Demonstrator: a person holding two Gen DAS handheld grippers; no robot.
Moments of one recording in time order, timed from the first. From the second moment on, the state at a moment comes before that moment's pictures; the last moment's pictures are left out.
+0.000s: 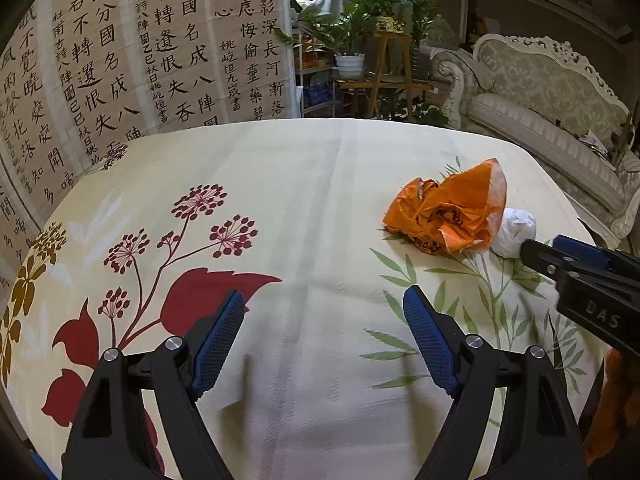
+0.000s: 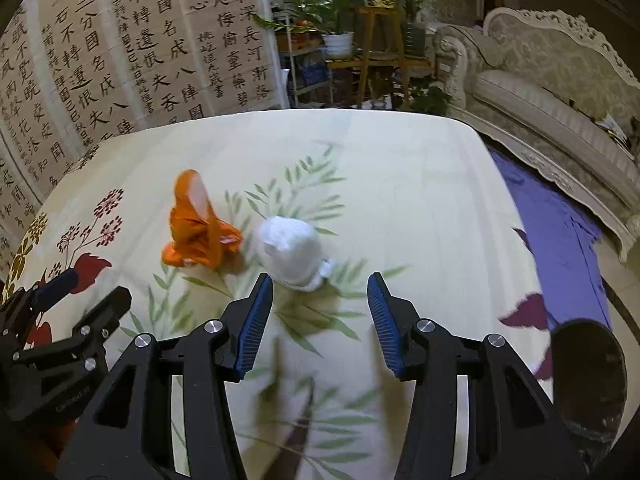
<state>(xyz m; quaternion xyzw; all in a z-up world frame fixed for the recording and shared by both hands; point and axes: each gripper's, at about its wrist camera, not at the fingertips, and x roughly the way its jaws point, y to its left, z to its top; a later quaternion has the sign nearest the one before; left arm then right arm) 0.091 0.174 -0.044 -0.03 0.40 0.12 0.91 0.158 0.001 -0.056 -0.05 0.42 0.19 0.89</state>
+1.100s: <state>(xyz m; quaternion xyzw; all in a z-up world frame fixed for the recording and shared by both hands) 0.153 0.116 -0.045 -0.01 0.39 0.08 0.92 0.174 -0.047 -0.066 -0.04 0.42 0.15 0.89</state>
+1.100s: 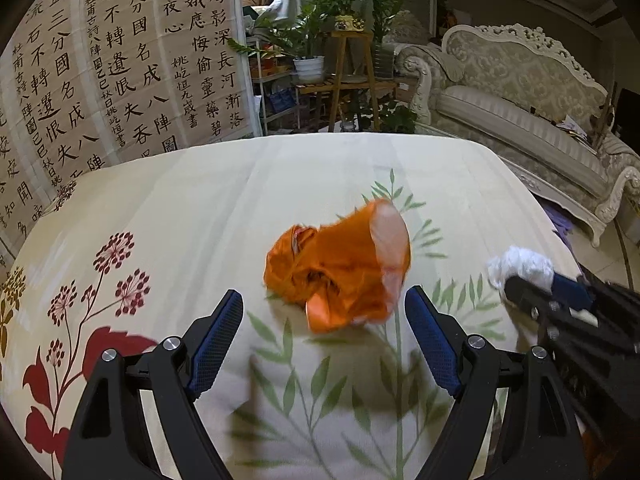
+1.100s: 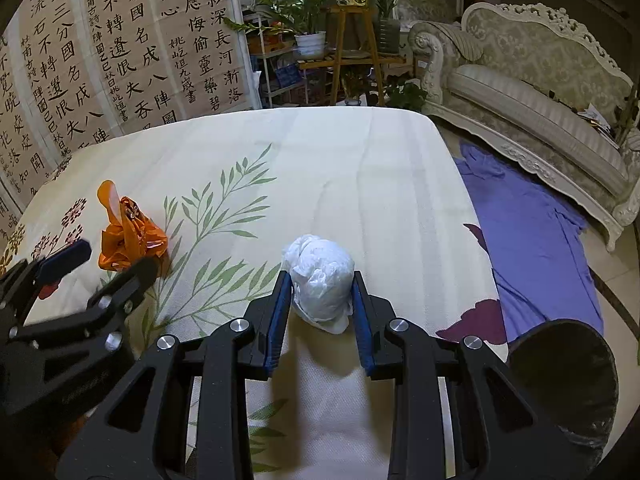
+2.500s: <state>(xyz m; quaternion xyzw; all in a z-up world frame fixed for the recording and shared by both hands) 0.089 0.118 -0.034 -0.02 0.38 0.04 0.92 0.106 -0.044 -0.058 -0.05 0.42 0.15 0.90</state>
